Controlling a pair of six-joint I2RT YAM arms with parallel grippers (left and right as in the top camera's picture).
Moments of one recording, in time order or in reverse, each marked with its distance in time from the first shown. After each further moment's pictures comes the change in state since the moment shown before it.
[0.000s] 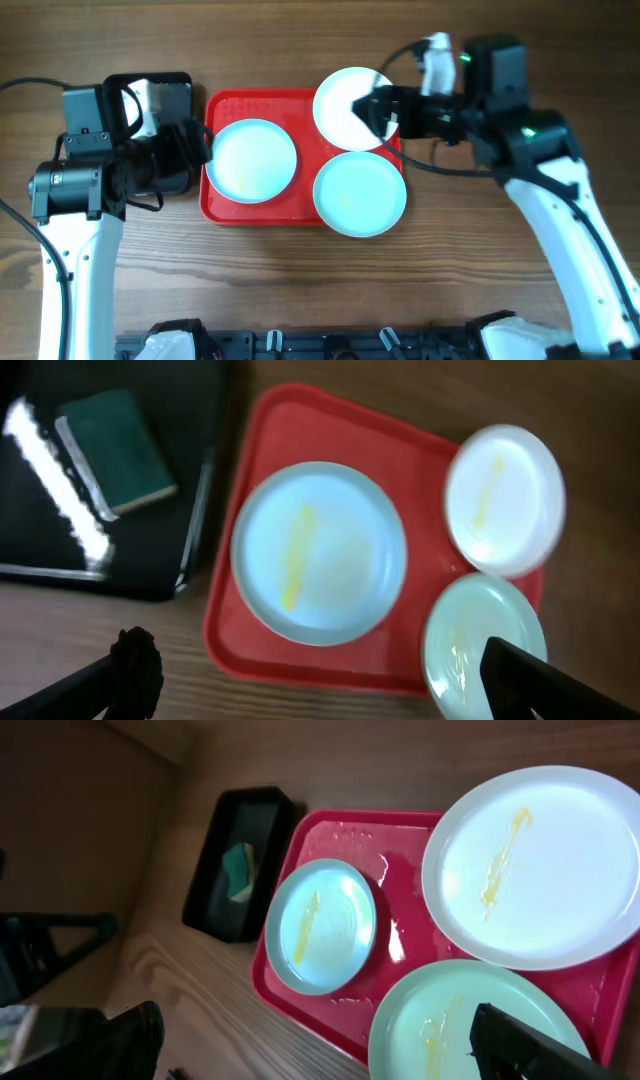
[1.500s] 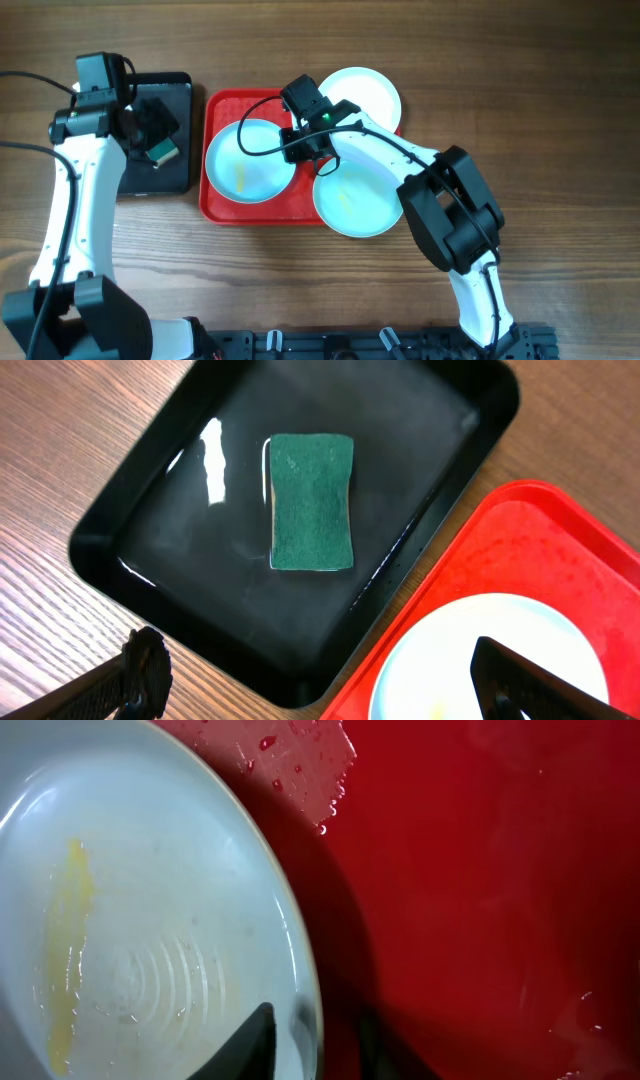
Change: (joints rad) left arm 0.081 0.341 0.024 0.161 -0.337 -0.183; right arm 0.350 0.790 0.185 0.220 0.338 0.059
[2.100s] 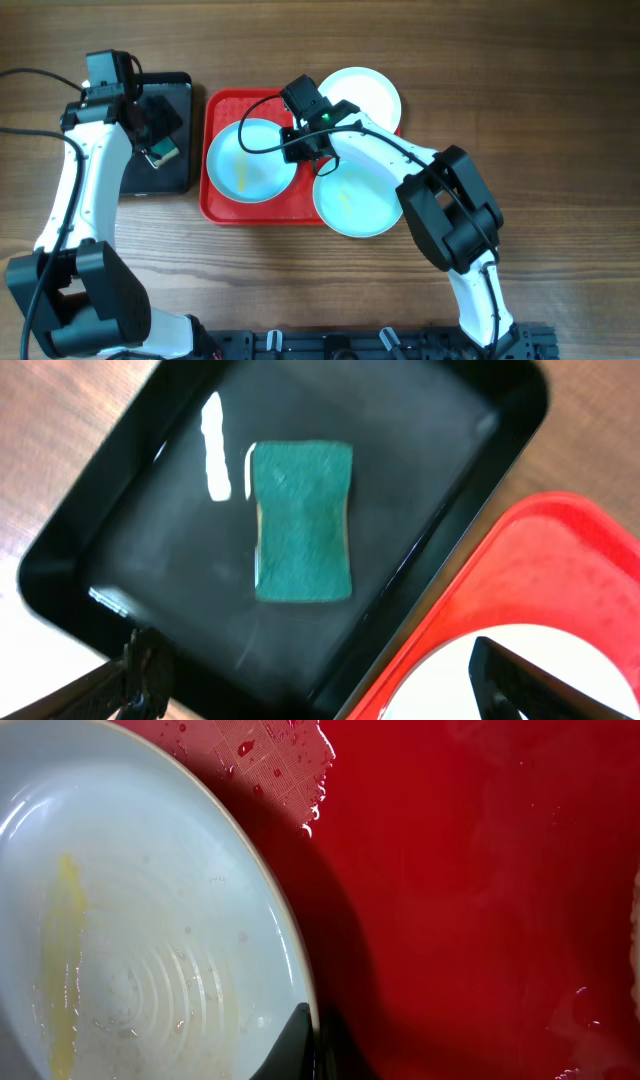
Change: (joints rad) left arm 0.000 0.095 0.000 0.085 0.000 0.001; right arm 0.001 0.006 0.002 0.000 0.014 0.043
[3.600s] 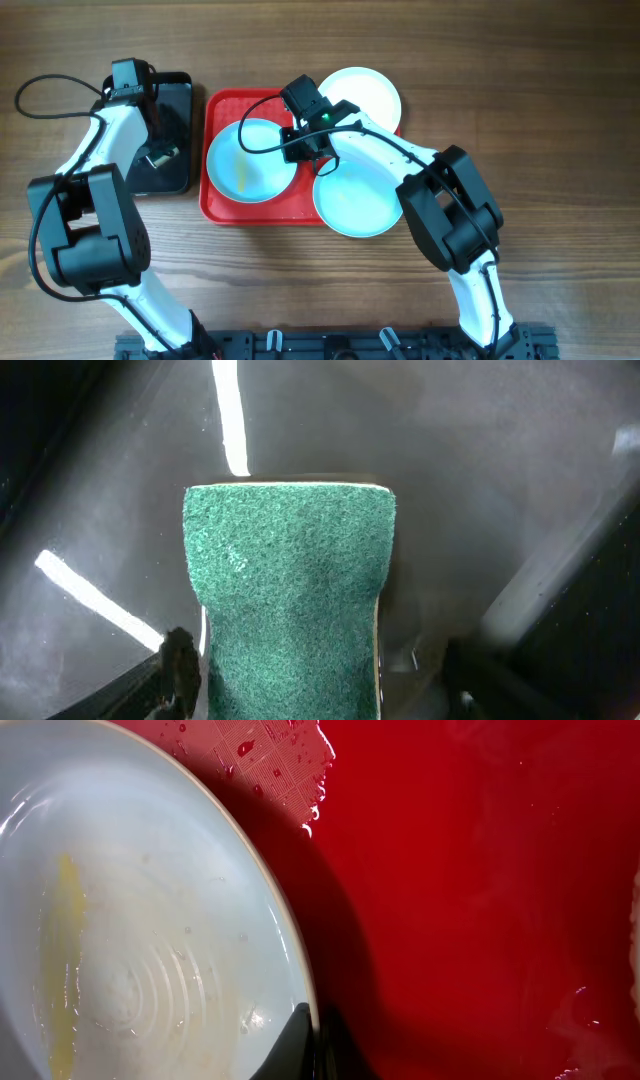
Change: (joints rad) left arm 0.011 0.294 0.001 0.196 -0.030 0.015; right arm 0.000 0.000 0.000 0.000 0.000 0.000
